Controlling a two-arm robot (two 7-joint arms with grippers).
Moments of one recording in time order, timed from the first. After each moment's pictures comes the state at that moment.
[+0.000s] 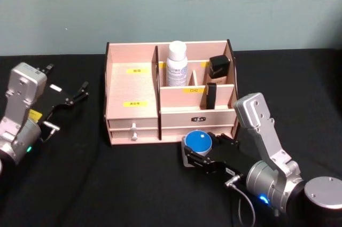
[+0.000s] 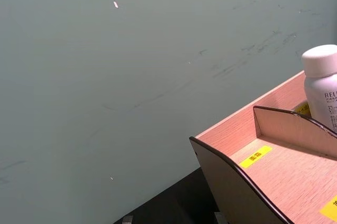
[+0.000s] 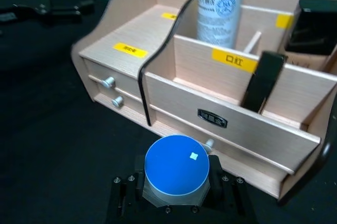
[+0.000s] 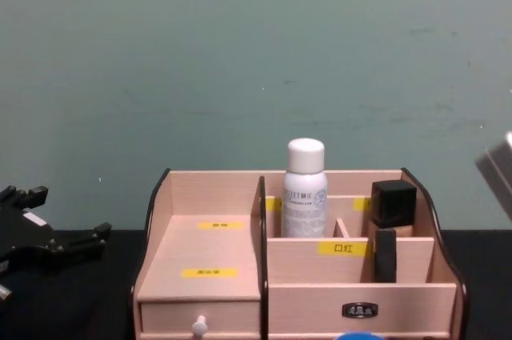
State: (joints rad) left arm -0.20 0.60 0.45 -1.41 -0.25 -0.12 0.03; right arm -0.09 0.27 -0.31 -1.78 0.16 0.43 0.28
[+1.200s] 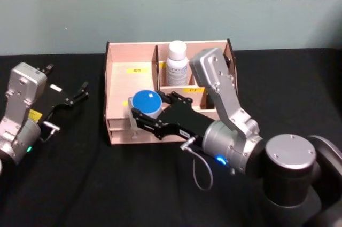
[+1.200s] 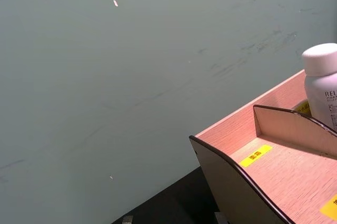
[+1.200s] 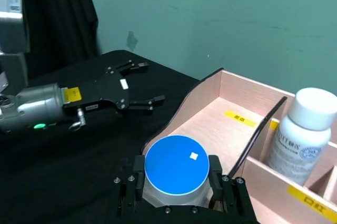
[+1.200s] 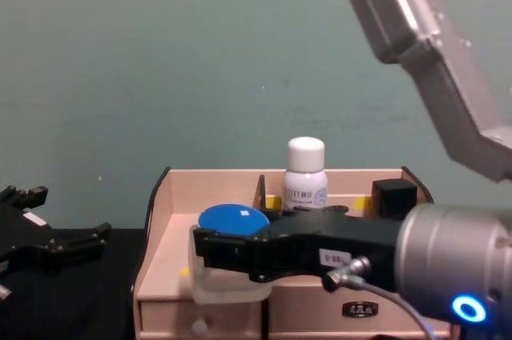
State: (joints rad) left arm -0.20 0.60 0.45 -1.41 -0.25 -0.12 0.03; right arm 0.11 0.22 -0.46 -1.77 0.20 0.42 0.30
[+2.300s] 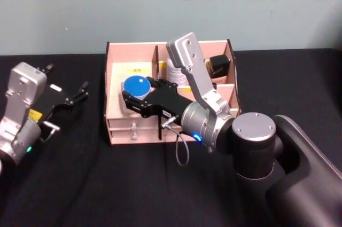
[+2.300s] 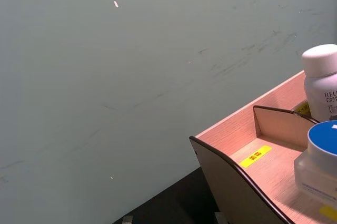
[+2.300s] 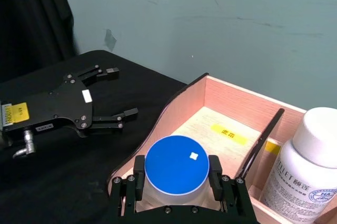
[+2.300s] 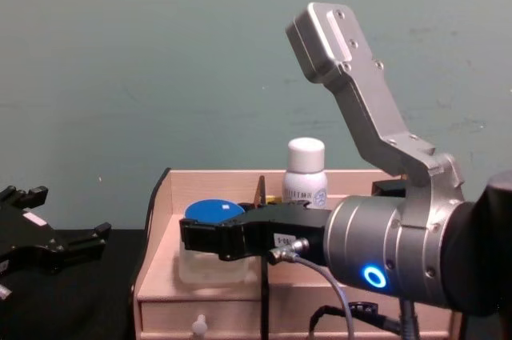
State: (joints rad) left arm -0.20 0.60 0.45 -1.41 -0.25 -0.12 0.03; right arm 0.27 0.09 -0.48 -1.52 0.15 0.37 0.26
